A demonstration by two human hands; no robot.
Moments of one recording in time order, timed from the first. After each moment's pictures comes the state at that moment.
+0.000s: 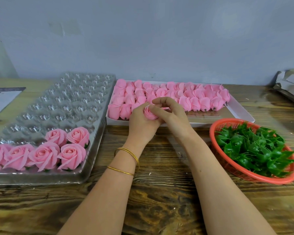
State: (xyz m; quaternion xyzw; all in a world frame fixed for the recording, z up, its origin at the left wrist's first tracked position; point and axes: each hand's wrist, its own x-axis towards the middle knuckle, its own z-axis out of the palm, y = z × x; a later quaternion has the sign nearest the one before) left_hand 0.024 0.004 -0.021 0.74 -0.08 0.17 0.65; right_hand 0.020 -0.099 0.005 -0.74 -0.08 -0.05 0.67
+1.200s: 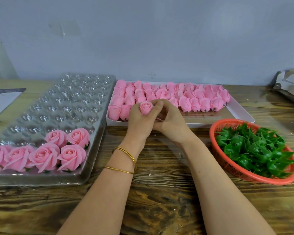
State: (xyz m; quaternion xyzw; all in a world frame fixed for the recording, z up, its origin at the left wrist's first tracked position) left_hand 0.021 0.001 -0.011 0.64 -0.04 0.13 0.76; right_hand 0.012 -0.096 0.005 -0.73 -0.14 -0.02 0.66
